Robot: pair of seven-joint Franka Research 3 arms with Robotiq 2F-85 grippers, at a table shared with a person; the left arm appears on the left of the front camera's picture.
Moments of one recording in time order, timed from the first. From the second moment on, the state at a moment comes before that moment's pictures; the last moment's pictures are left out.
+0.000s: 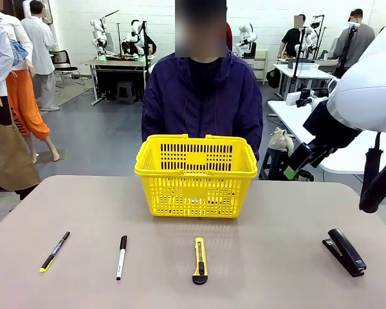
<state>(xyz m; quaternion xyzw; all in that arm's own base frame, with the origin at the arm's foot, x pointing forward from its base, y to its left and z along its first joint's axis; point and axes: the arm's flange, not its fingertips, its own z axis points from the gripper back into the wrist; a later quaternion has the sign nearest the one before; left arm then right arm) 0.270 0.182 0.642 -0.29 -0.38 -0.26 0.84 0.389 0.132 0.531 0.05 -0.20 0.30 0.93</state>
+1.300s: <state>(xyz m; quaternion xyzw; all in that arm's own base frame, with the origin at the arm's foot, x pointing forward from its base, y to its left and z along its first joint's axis) 0.270 0.183 0.642 -0.29 -0.38 -0.26 0.84 0.328 0.026 0.610 0.07 -0.32 0.32 0.89</state>
